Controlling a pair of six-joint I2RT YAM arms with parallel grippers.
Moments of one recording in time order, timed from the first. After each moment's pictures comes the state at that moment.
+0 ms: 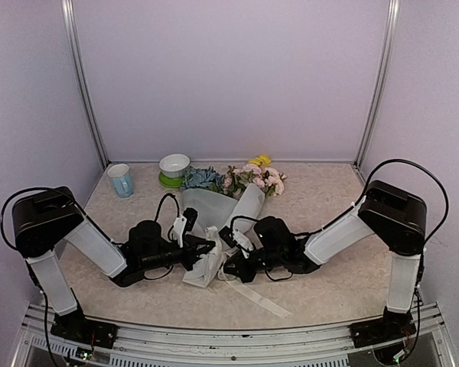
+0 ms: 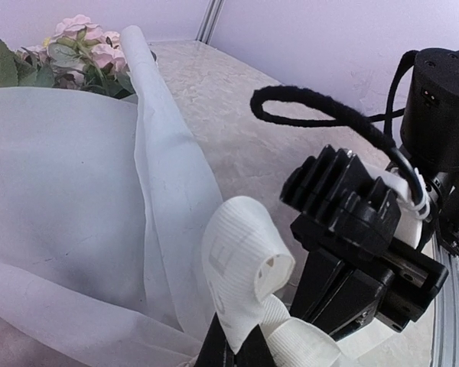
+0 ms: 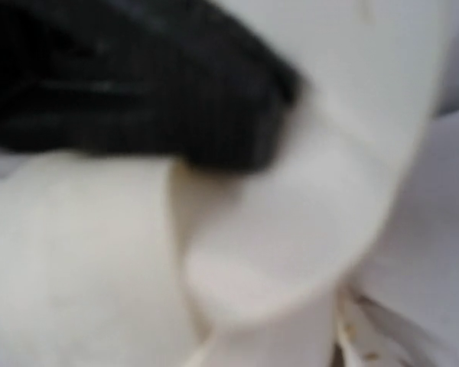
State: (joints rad) left arm -0.84 1.79 0.45 1.11 0.20 -0.28; right arm 0.98 1.98 0.87 0.54 -0.39 0.19
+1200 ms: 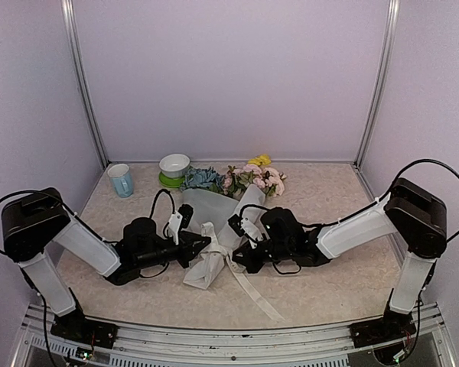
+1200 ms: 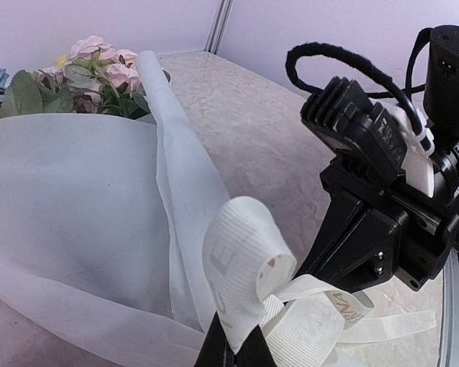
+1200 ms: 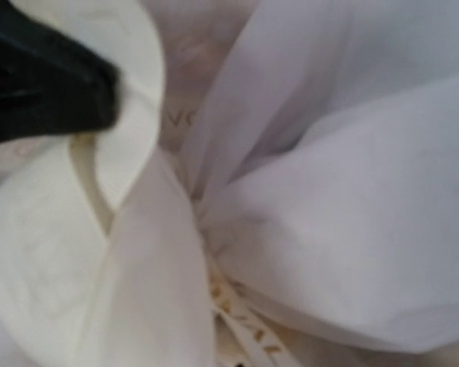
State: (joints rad) left arm -0.82 1.70 0.43 1.05 0.18 -0.23; right arm 0.96 1.83 0.84 0.38 -0.24 0.21
